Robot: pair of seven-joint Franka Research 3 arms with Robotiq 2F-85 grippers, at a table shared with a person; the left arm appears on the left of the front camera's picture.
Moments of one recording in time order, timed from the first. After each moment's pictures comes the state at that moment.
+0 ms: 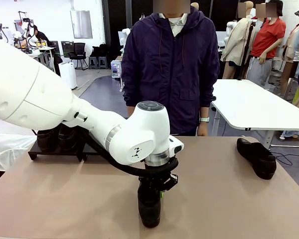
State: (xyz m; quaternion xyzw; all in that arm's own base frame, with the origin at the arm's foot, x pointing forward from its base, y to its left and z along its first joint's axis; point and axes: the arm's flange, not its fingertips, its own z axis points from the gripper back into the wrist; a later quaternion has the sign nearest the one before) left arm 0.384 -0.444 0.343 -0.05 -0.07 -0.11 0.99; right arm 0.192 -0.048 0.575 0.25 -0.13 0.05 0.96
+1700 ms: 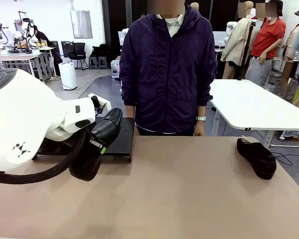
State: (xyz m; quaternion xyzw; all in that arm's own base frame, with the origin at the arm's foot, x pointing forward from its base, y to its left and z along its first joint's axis) left arm 0.328 -0.216 0.479 -0.07 -0.33 -0.30 0.89; right arm 0.192 -0.048 0.575 0.25 -0.13 0.05 0.96
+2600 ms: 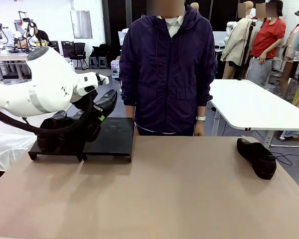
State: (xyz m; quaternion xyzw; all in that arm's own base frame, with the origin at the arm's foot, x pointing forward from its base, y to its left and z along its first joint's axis) left arm 0.556 -0.168 0.487 -0.06 -0.32 -0.28 0.90; right arm 0.192 -0.048 0.575 0.25 -0.13 0.05 0.96
